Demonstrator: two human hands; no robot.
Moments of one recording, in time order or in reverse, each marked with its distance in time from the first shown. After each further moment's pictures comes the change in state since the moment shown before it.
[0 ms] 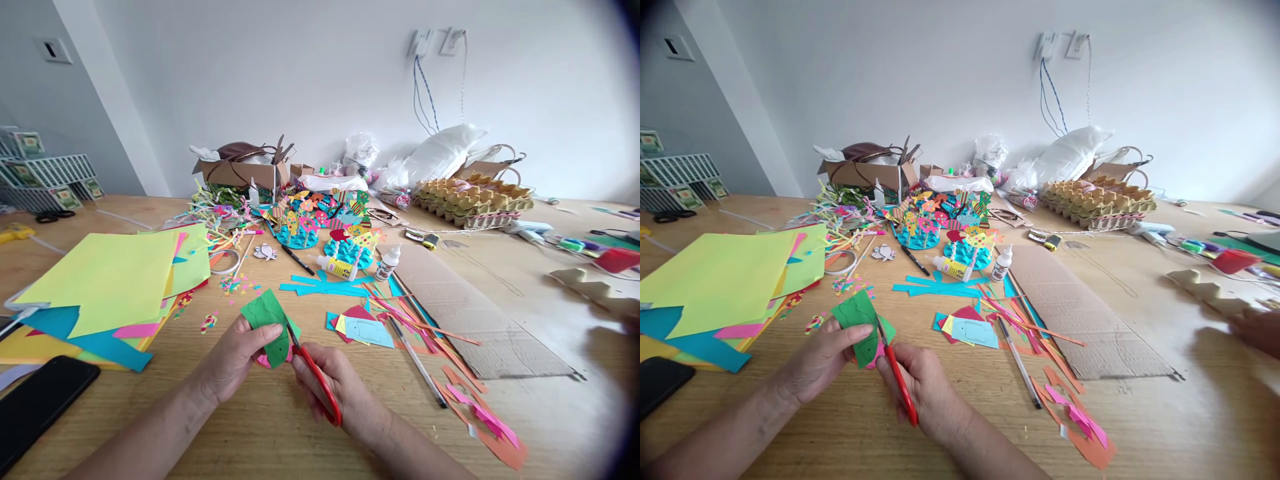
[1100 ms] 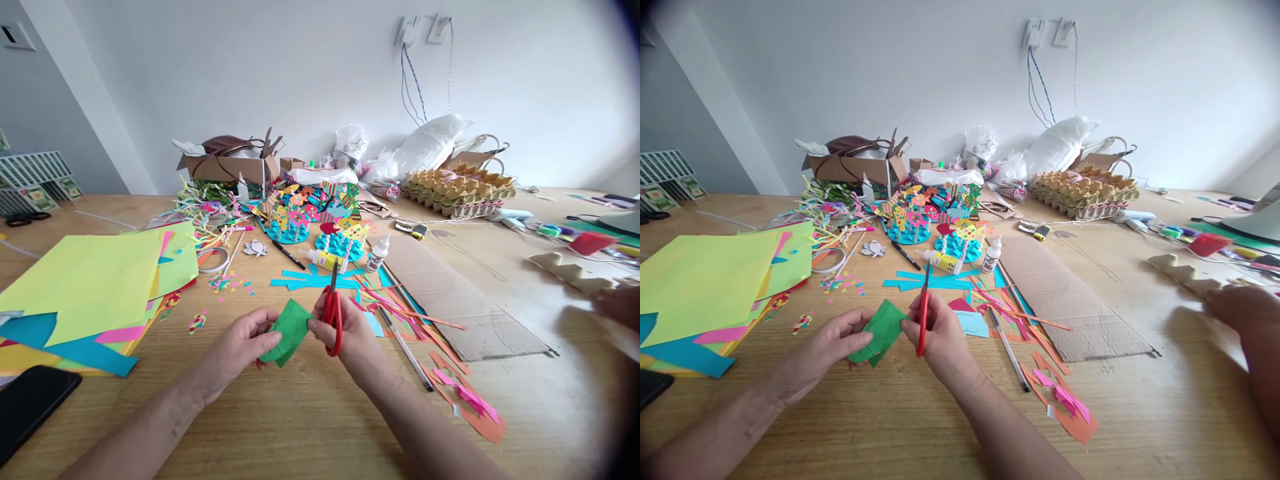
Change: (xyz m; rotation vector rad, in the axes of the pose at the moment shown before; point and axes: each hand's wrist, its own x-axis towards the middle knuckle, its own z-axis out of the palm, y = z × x) left_hand 0.001 0.003 0.000 0.324 -0.148 -0.082; right_hand 0.008 -0.019 -0.033 0.196 0.402 -0.219
